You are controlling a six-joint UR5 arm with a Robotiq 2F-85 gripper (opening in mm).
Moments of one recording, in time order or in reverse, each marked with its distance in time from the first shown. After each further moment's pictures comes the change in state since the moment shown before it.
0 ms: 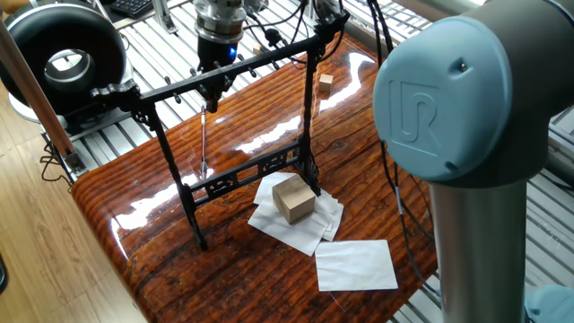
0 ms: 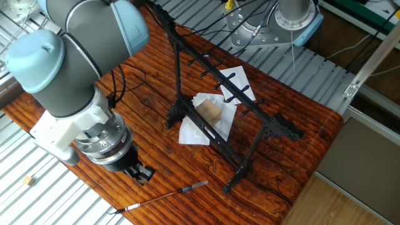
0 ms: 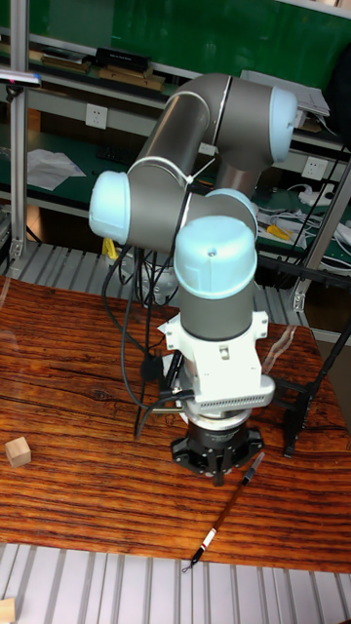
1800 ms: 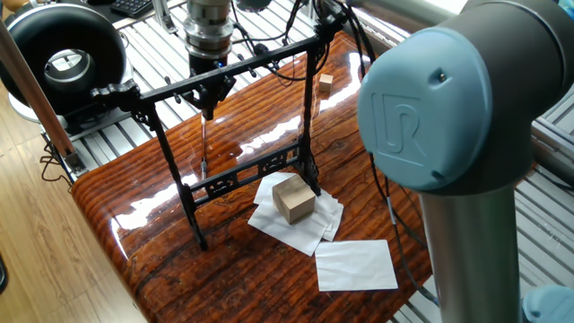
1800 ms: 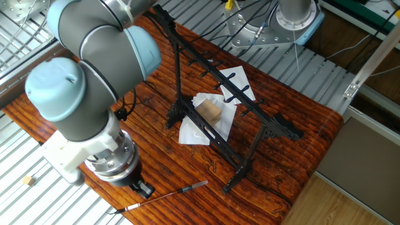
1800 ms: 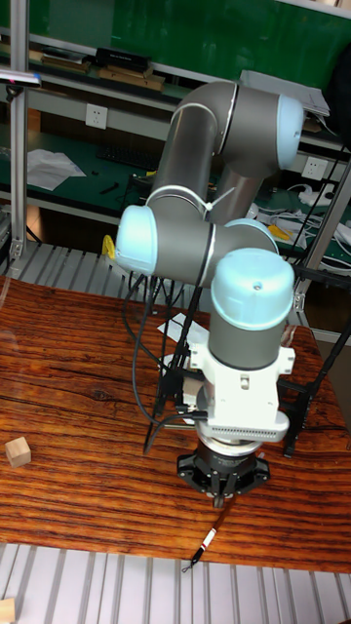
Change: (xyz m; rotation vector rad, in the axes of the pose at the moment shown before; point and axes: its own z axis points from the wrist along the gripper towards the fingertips) arm -0.019 0.007 0.026 0.086 -0.022 0.157
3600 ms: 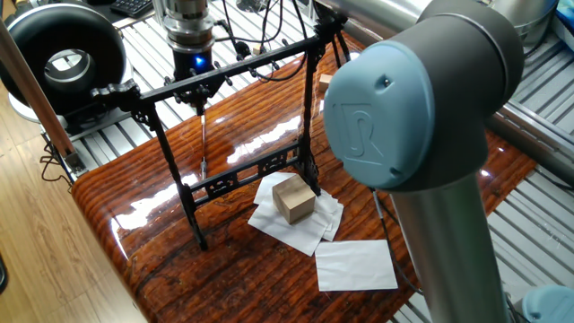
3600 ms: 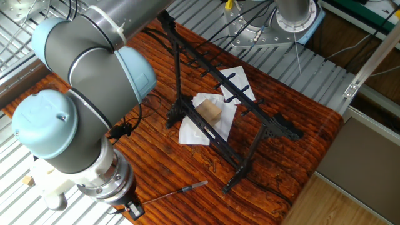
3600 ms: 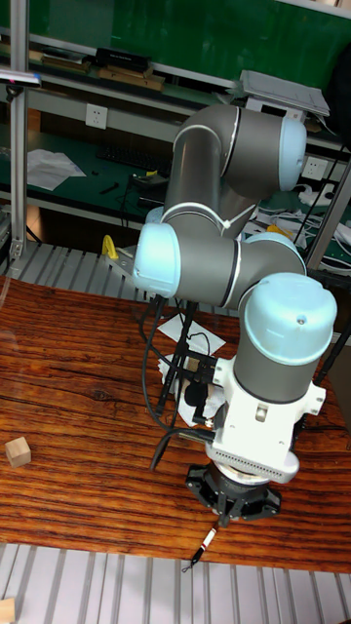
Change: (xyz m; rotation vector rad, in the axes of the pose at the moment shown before) arm -0.027 0.007 0.000 0.055 0.029 0.267
